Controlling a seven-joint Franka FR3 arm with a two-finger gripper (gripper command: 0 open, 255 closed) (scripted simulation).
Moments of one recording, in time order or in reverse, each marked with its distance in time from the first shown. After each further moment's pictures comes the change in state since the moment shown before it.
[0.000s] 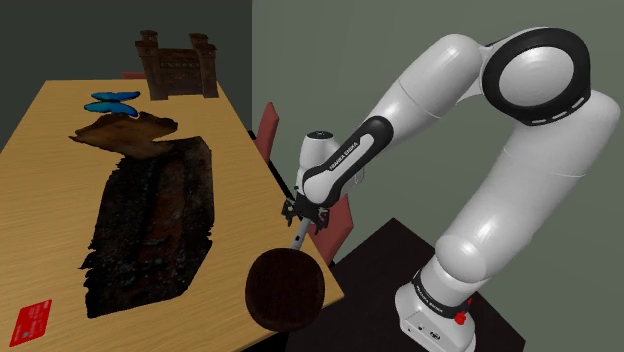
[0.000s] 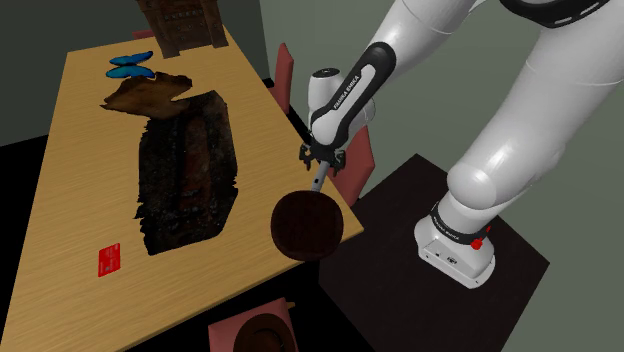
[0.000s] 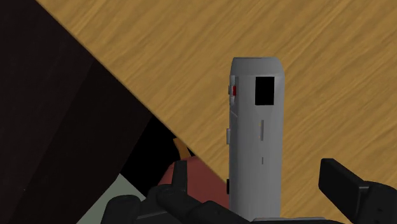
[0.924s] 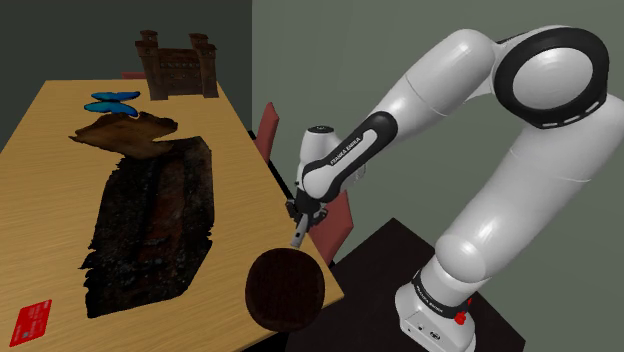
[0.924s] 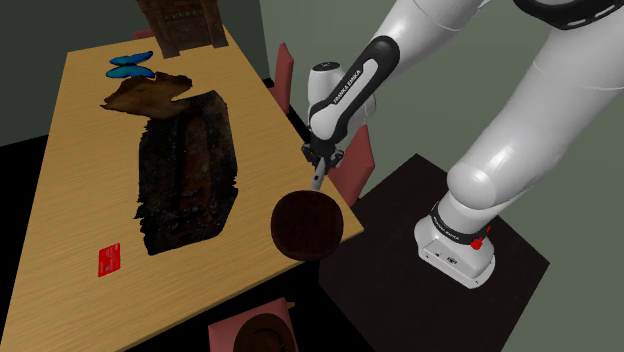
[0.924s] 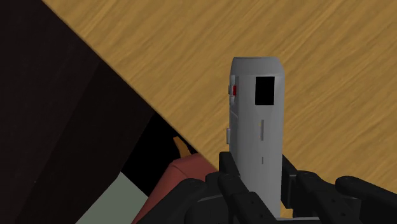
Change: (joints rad) arm -0.005 -0.048 0.009 0.003 0.032 -0.048 -0.021
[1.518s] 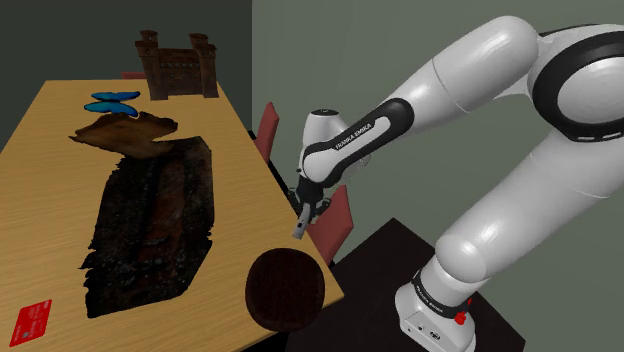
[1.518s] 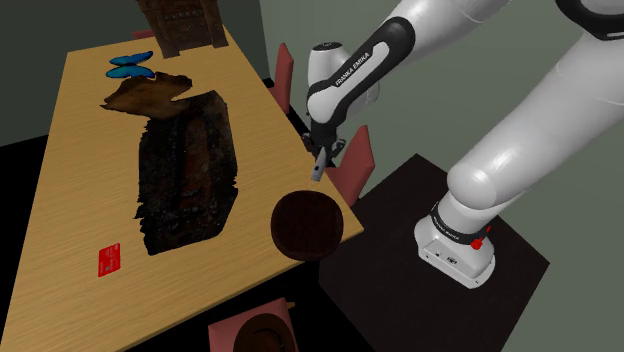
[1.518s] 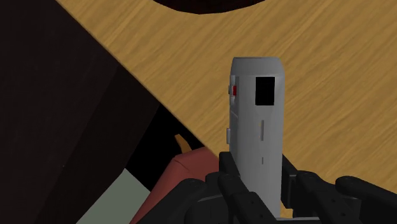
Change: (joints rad) arm 0.002 -0.147 0.006 0.010 0.078 -0.148 -0.047
